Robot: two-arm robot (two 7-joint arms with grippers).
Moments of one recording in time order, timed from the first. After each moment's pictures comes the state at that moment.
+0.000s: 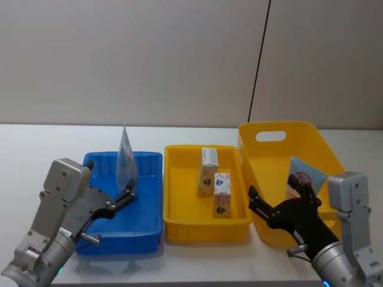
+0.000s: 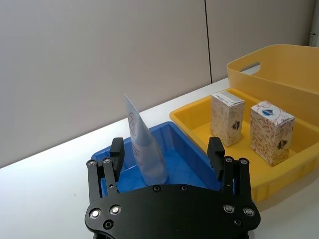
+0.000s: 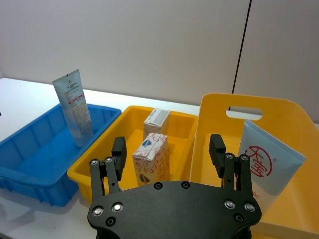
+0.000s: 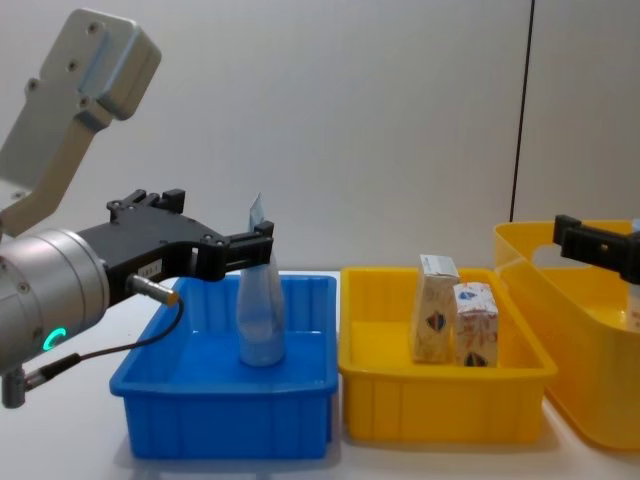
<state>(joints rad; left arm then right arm) -0.24 0.38 0.45 -1.63 -0.20 0.01 -0.01 -0.01 0.34 -0.23 -1.77 0.29 0.03 0.07</state>
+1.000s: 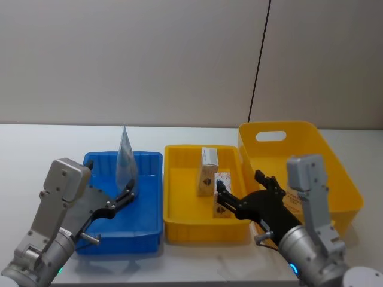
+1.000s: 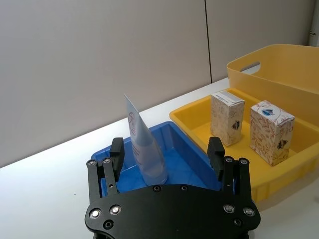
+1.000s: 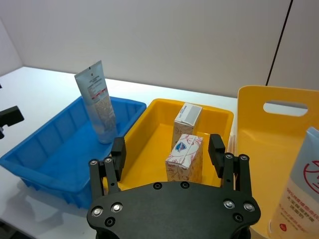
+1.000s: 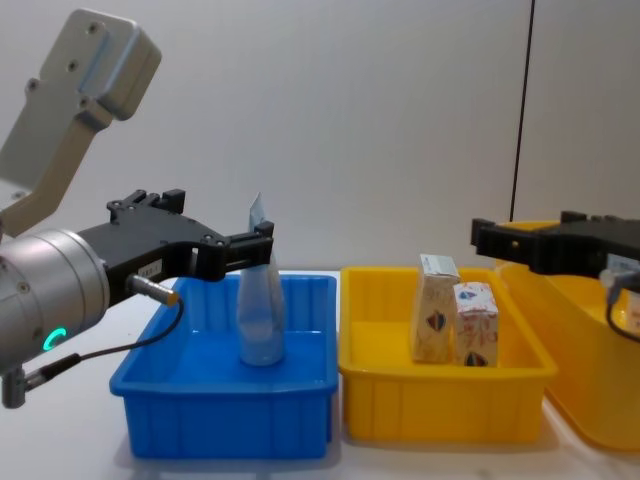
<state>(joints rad) -0.24 0.38 0.45 -1.63 -0.20 0.01 -0.01 0.10 0.27 -0.29 -1.72 0.28 0.17 0.09</state>
